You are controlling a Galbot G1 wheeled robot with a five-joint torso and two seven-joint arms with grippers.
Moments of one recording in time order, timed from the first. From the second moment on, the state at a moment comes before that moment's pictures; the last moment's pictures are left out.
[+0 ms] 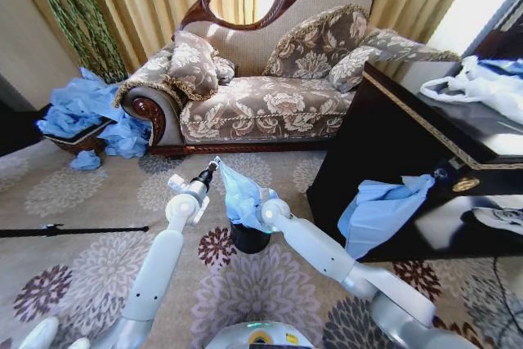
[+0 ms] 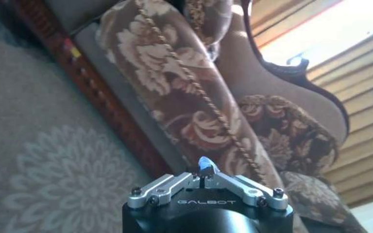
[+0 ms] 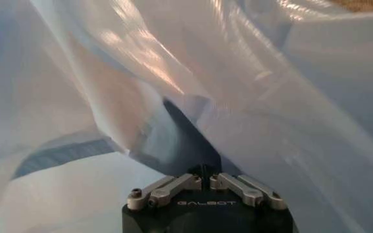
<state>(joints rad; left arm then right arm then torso) 0.86 -1.26 -0.42 -1.68 -1.38 0.20 -0.31 -0.43 1.36 -0.42 1.29 1.27 -0.73 0.47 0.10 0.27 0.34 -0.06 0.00</state>
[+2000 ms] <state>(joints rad) 0.92 -1.29 -0.42 -1.41 -1.29 0.17 -0.13 -0.54 1.26 -0.29 1.57 0.97 -0.58 0.48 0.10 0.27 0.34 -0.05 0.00</state>
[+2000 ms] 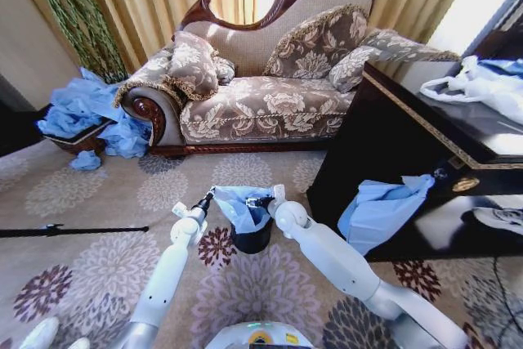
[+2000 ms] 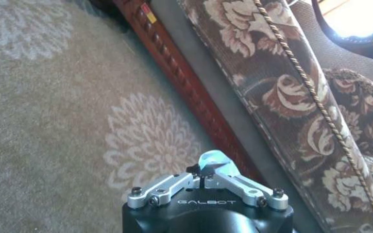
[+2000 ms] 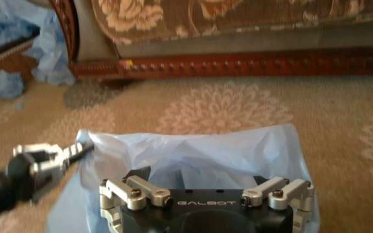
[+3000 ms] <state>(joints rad) 0.91 -1.31 -0.40 -1.45 -1.23 0.17 -0.11 -0.39 1.29 -0.27 1.20 0.95 -0.59 0.32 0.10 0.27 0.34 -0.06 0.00</state>
